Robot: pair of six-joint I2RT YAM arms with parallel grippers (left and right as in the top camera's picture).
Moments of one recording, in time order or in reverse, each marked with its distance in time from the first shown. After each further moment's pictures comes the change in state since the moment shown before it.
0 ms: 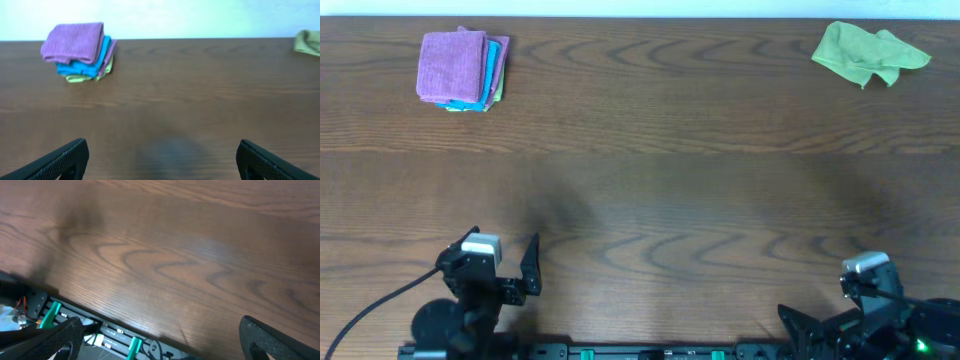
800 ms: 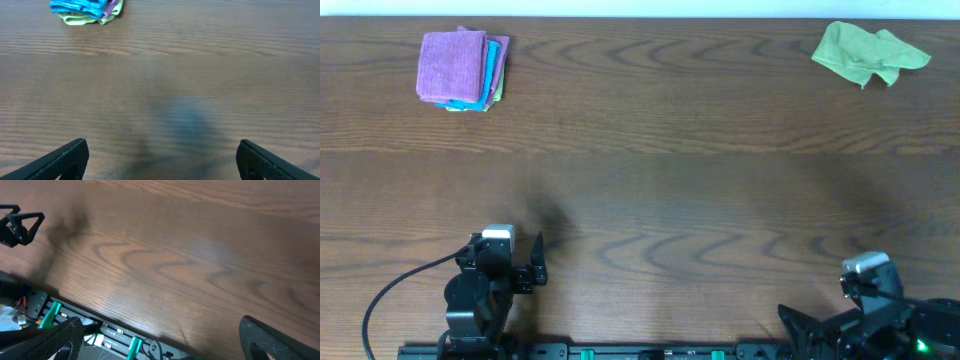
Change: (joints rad) left arm 0.004 -0.005 -0.275 0.110 -0.079 0.000; right arm 0.000 0.000 0.000 0.000 0.000 0.000
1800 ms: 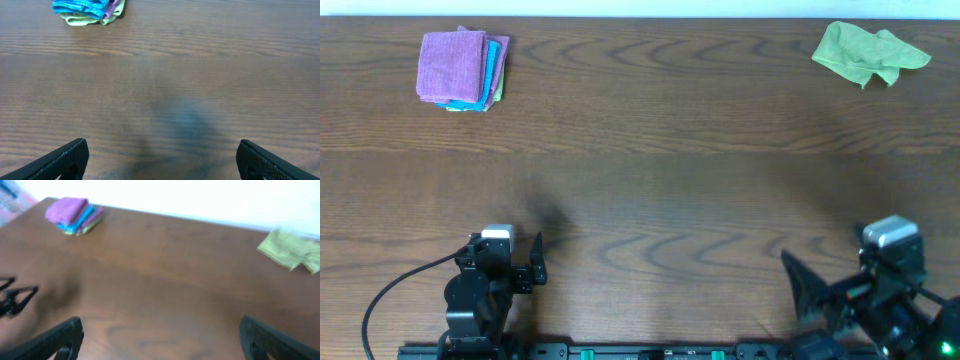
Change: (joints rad) left arm 0.000 -0.002 0.000 0.001 -0.008 0.000; right arm -0.016 -0.015 -0.060 0.417 0.087 -0.070
